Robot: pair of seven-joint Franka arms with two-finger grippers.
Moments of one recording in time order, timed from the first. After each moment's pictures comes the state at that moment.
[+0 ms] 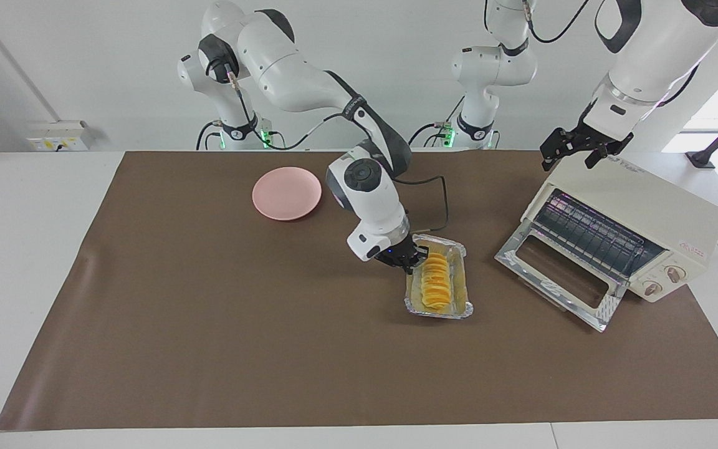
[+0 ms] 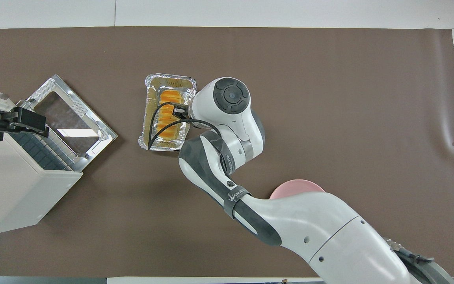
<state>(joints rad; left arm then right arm) -0.15 -0.02 0.06 -1.60 -0.02 1.48 -0.09 0.54 0.71 0.13 -1.37 0.21 2.35 0.74</state>
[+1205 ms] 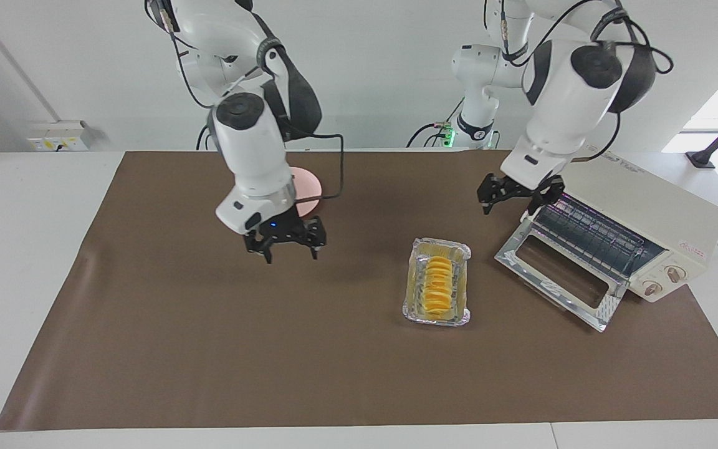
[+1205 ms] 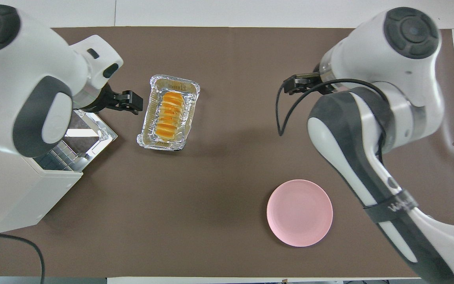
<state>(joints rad) -0.41 0.23 0.04 -1.56 -0.02 1.78 -0.26 0.15 0.22 0.09 -1.60 0.01 1.92 0.20</state>
